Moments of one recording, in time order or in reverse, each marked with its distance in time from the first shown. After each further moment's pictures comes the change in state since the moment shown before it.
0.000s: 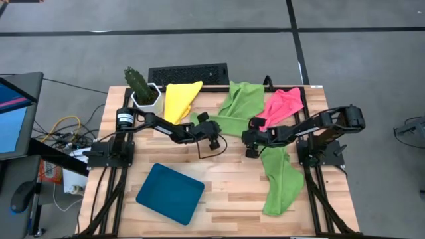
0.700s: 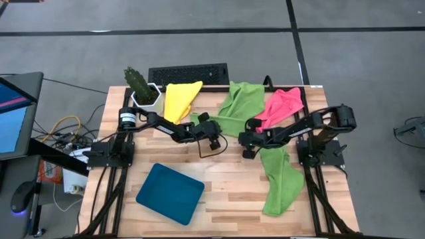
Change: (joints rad) left arm 0.012 0.041 0.002 0.014 0.058 -0.035; right arm -0.033 0.122 0.024 0.028 0.021 -0.008
